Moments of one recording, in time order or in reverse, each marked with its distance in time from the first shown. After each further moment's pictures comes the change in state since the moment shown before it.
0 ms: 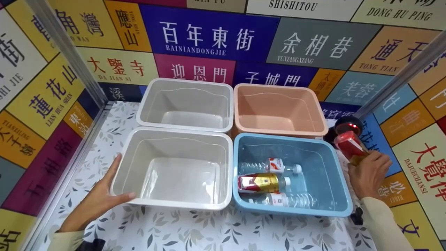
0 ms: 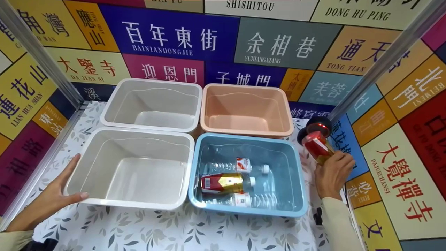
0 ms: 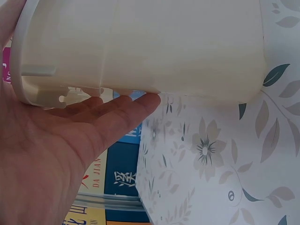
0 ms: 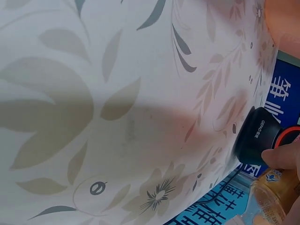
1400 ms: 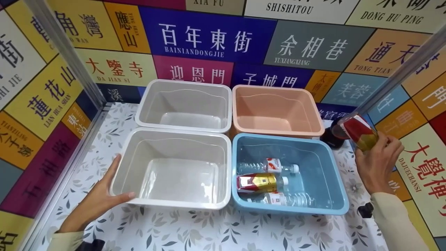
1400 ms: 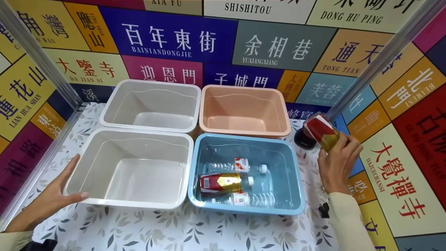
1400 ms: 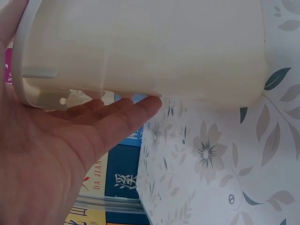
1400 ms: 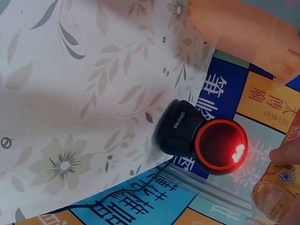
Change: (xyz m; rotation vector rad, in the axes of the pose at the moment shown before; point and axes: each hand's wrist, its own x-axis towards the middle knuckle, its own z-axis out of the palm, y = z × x) left_hand 0.000 0.002 0.001 -0.036 -0.010 0.007; right_hand 0.020 -0.045 -0.055 0.115 0.193 -0.123
